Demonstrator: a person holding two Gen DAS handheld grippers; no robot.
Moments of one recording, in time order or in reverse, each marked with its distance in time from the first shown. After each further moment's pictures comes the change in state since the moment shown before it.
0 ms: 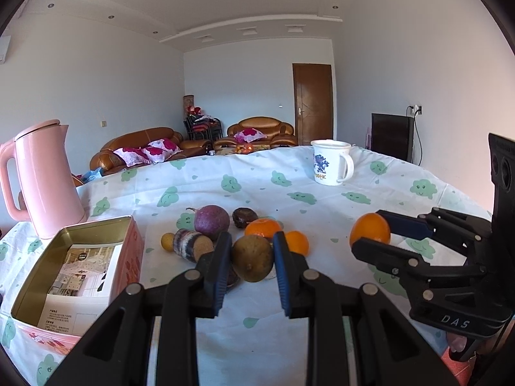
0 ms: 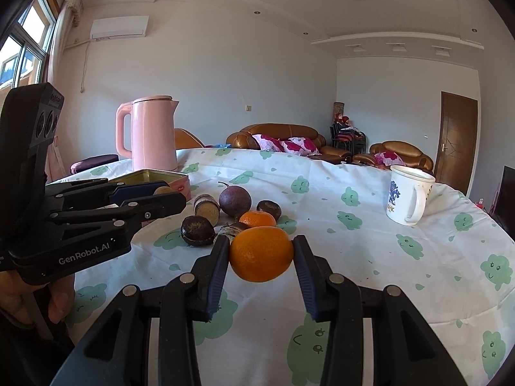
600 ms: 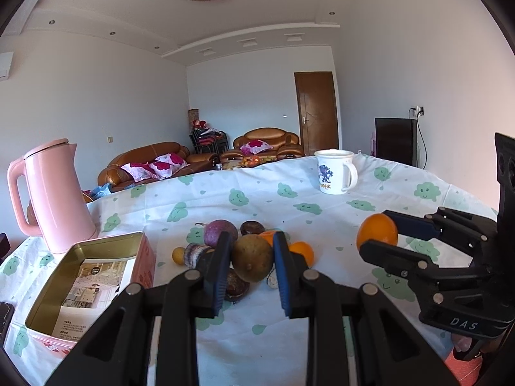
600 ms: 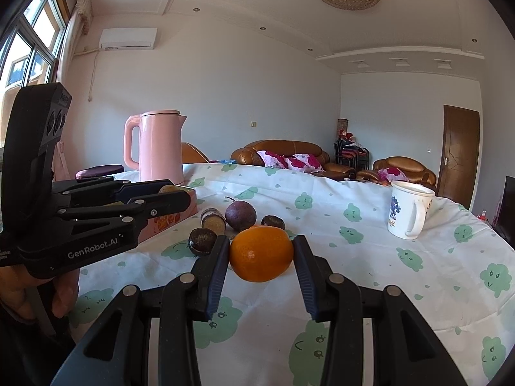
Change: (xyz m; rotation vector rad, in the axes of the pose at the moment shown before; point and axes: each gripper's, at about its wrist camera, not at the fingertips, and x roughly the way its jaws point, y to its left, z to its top) left arm -0.012 -0.004 0.005 0.040 -0.057 0.043; right arm -0.013 0.002 -0.001 -0.015 -0.082 0.017
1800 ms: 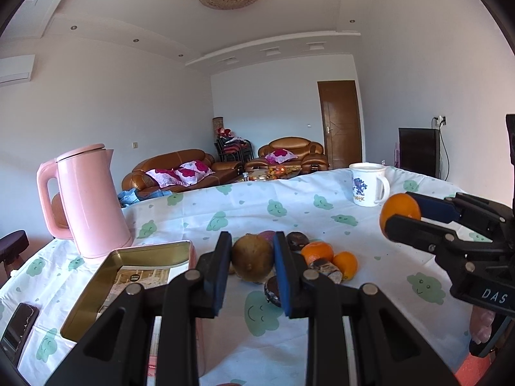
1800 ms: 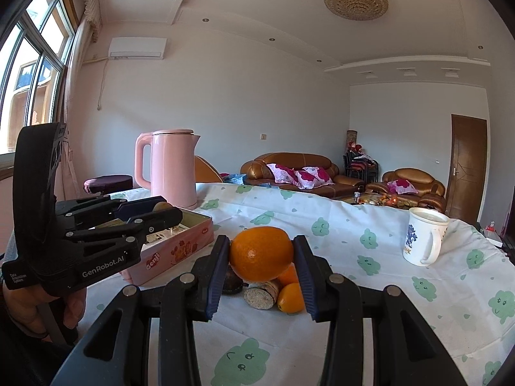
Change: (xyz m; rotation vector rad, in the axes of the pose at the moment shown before) left arm -0.013 0.041 0.005 -0.032 -0.040 0.116; right arm 0.013 0.021 0.036 -0.015 -0.050 0.050
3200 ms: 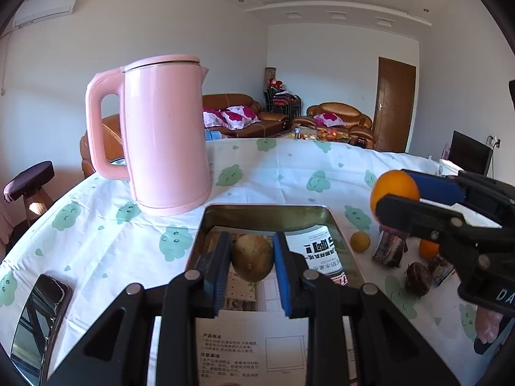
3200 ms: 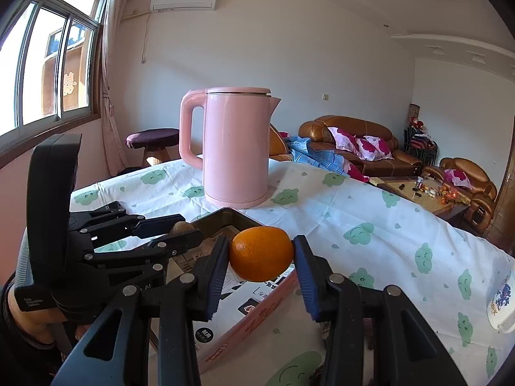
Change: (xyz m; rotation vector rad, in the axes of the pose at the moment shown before) left arm 0.055 0.153 -0.017 -0.204 0.243 0.149; right arm 0.166 0.104 0.063 -0.110 0.233 0.242
